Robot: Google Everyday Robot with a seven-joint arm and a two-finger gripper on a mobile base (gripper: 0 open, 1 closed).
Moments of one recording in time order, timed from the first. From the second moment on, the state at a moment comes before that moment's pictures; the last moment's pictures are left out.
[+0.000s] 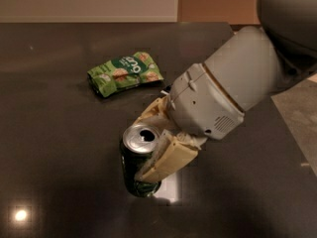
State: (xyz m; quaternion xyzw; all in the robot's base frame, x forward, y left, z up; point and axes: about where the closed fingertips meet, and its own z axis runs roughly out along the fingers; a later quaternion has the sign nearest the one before) arm 0.324 0.022 0.947 -0.73 0.57 0.30 0.25
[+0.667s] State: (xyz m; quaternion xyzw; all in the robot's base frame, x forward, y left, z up) arm 0.358 -0.006 1.024 -0.74 0.55 0.28 0.27
